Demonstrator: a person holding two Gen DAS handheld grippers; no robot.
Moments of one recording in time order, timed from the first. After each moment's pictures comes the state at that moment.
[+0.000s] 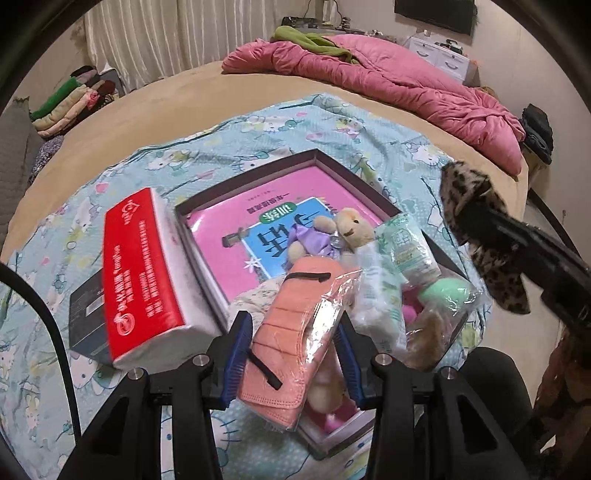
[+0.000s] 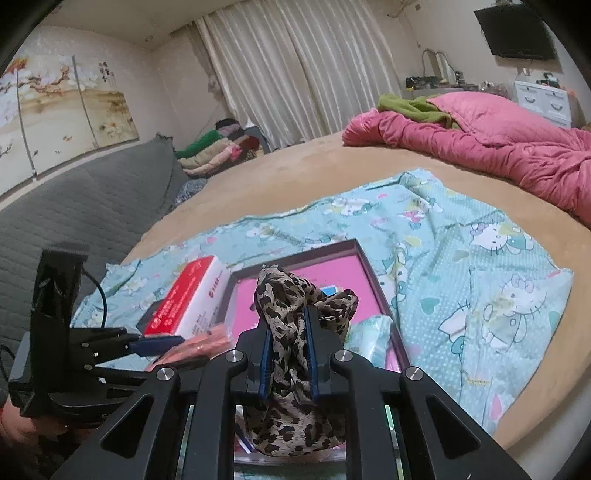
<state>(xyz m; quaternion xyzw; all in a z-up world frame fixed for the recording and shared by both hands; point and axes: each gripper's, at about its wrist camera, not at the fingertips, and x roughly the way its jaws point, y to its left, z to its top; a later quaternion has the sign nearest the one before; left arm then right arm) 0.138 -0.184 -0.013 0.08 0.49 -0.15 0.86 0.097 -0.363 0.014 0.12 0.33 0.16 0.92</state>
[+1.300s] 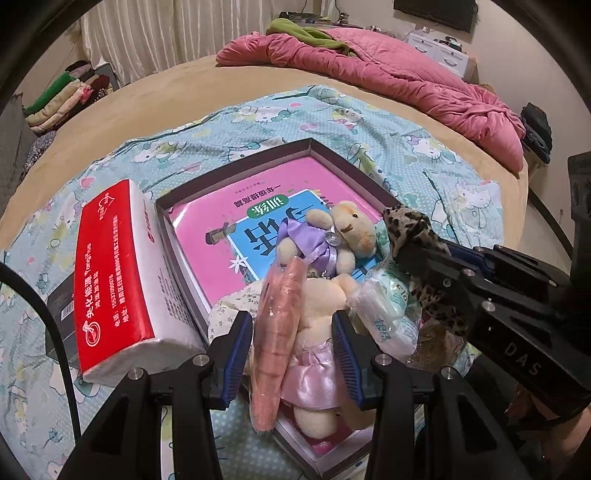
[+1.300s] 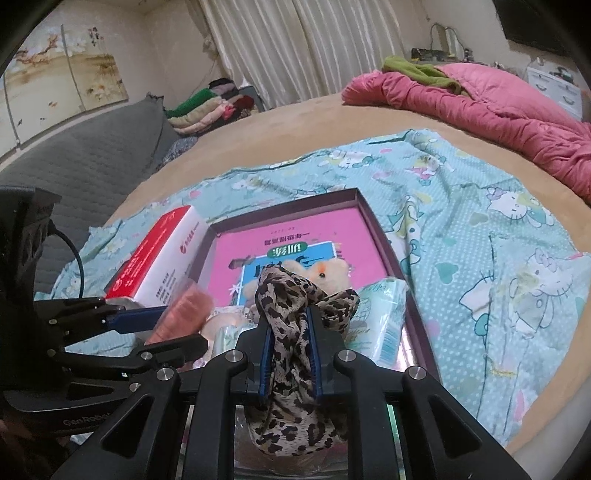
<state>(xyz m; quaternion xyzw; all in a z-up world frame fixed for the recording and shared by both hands) 0.152 -0.191 -0.034 0.07 0.49 -0.16 0.85 0.131 -0.345 -0.032 0.09 0.39 0.17 0.90</state>
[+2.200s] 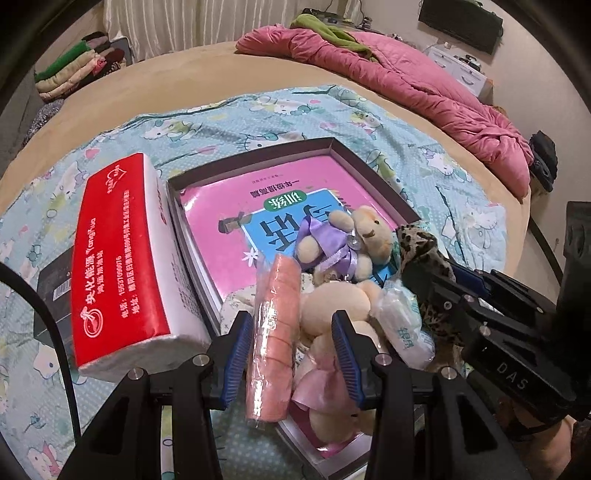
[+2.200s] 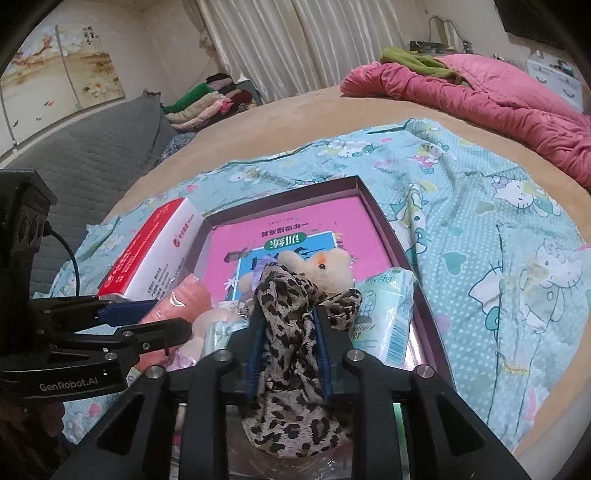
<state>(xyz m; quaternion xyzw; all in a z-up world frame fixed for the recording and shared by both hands) 0.165 -0.170 -0.040 0.01 0.51 -0.15 0.85 0.138 -0.343 -0.045 0.10 0.40 0.17 0.89</state>
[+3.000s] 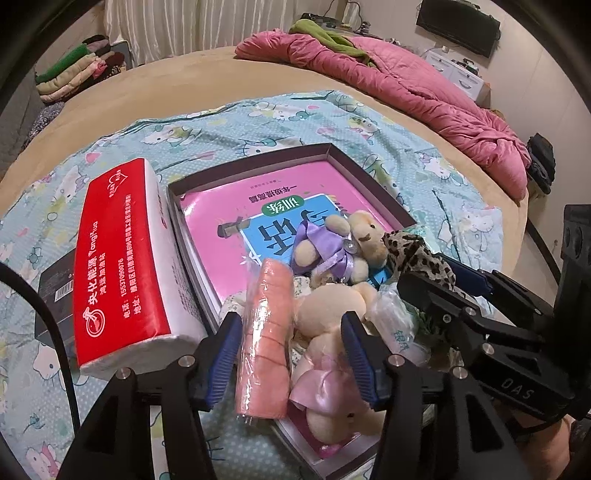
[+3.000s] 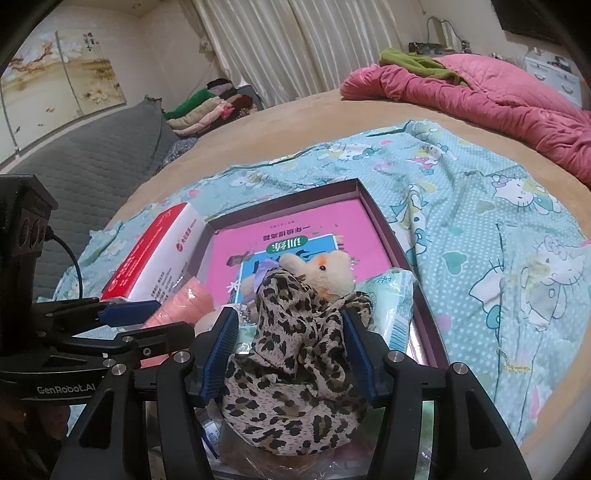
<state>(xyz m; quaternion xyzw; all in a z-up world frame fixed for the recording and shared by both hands) 0.163 -0.170 -0.036 0.01 0.50 -0.15 0.85 0.133 -0.345 -0.041 0.11 0.39 0.17 0.90</state>
